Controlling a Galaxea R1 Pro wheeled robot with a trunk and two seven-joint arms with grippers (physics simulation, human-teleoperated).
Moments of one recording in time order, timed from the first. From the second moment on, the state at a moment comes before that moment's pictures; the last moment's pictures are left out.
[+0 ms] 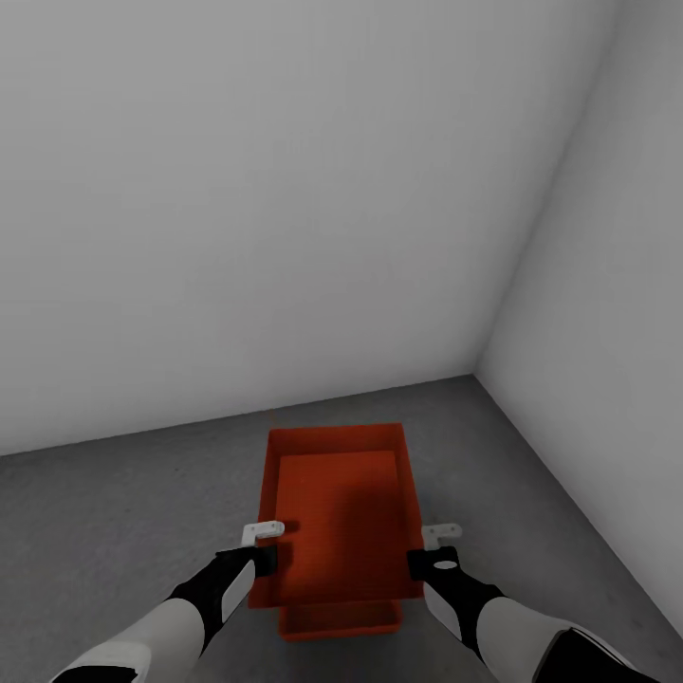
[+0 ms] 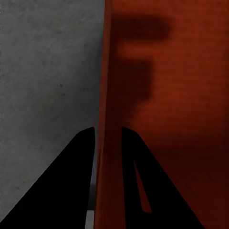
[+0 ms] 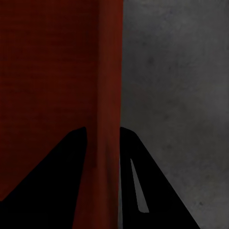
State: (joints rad) left arm -0.69 -0.10 -0.01 -0.26 0.14 0.24 0.13; right arm -0.74 0.09 0.71 -0.09 -0.59 0.00 -0.24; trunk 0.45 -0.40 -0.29
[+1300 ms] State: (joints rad) left arm -0.69 -0.10 -0.01 -0.26 0.14 0.24 0.13; right arm -0.74 0.09 0.71 -0.09 -0.59 0.00 -0.24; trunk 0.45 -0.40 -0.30
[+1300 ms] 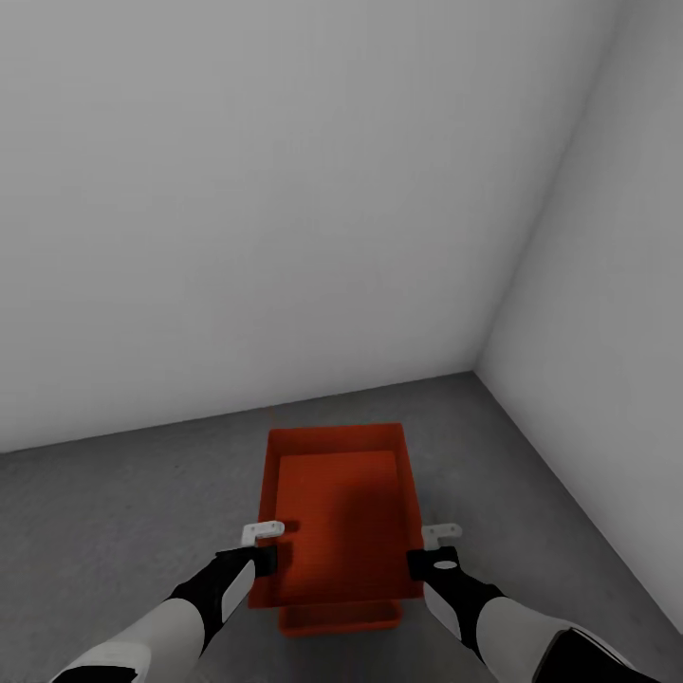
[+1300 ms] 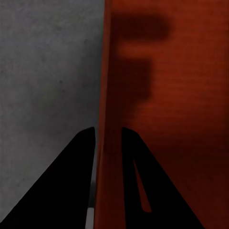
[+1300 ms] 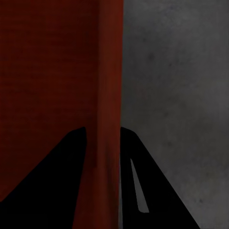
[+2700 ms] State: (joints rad) left arm -0.69 -0.10 -0.01 -0.26 0.14 0.24 0.13; right arm -0.74 0.09 0.71 -0.10 -0.59 0.00 -0.24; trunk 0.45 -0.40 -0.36
